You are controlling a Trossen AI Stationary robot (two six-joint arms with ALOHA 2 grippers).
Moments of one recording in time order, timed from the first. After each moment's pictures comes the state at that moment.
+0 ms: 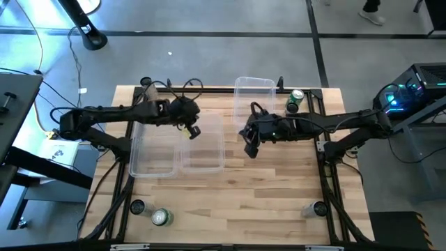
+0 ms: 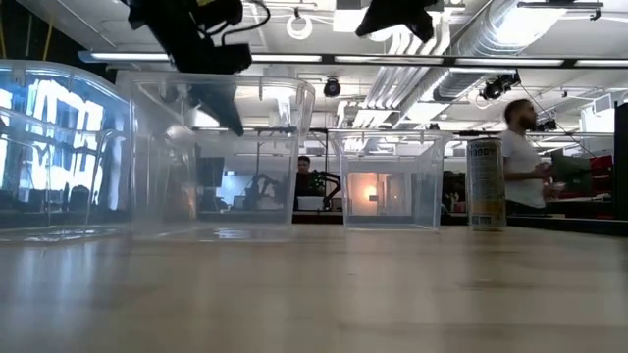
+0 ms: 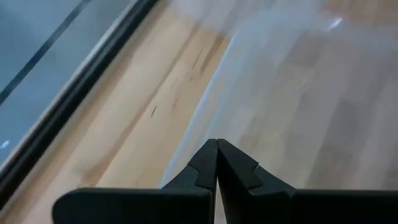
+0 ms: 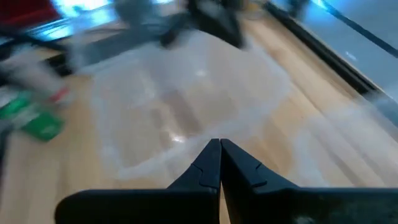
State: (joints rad) left arm 0.28 1.32 0.97 -0.52 -0.24 -0.09; right arm 0.06 1.40 1.29 -0.57 0.31 0.42
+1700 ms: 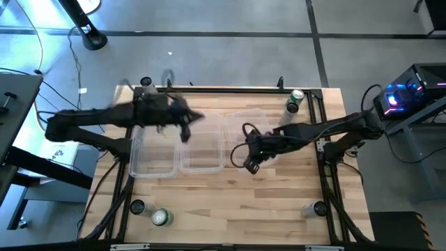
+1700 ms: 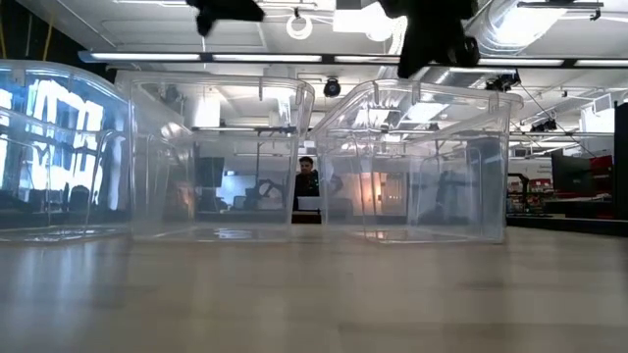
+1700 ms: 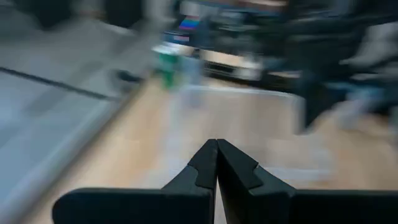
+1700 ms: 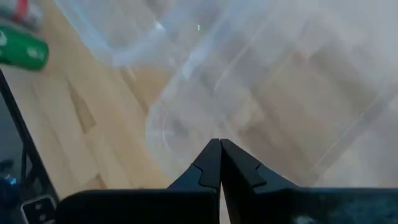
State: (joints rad) left arm 0.13 1.09 1.08 -0.39 -0.20 -0.09; right arm 0.17 1.52 1.34 -0.86 0.12 0.78
